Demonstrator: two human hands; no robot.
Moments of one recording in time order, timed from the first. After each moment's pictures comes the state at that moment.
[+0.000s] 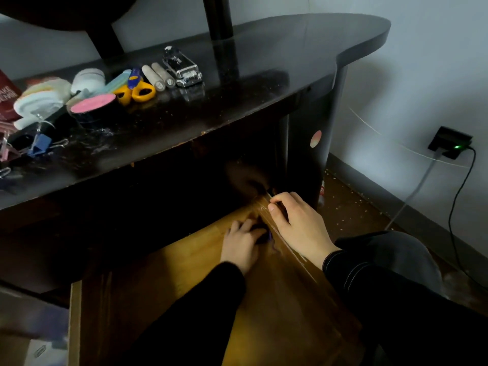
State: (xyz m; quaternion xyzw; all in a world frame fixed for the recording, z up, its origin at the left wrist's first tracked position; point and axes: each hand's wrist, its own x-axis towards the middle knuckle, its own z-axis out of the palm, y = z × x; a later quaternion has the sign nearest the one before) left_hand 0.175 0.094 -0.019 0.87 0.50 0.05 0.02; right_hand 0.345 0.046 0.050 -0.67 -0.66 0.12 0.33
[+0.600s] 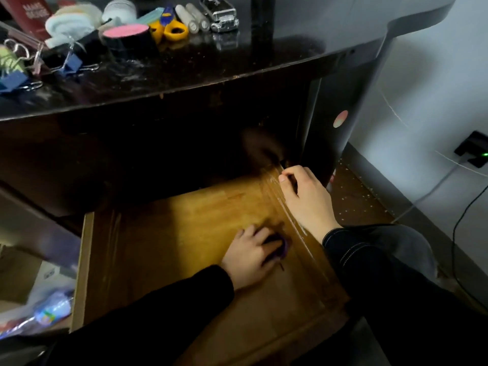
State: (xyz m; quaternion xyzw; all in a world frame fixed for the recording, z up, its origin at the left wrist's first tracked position) left_hand 0.158 0.003 -0.027 0.92 0.39 0.08 0.06; right_hand 0.344 0.045 0.052 -0.66 -0.66 0.13 0.34
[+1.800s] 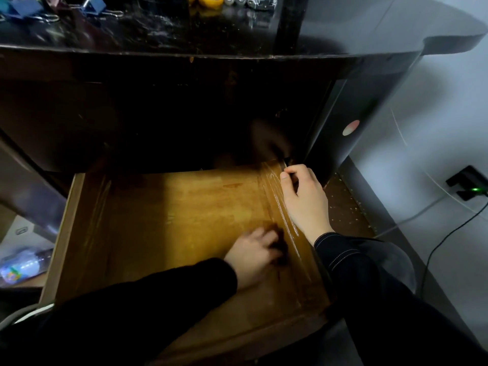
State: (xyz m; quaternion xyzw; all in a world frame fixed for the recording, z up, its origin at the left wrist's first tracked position) left_hand 0.187 -0.018 -0.025 0.92 0.36 0.11 0.07; right_hand 0.345 0.048 0.047 -0.65 -0.67 0.13 0.34
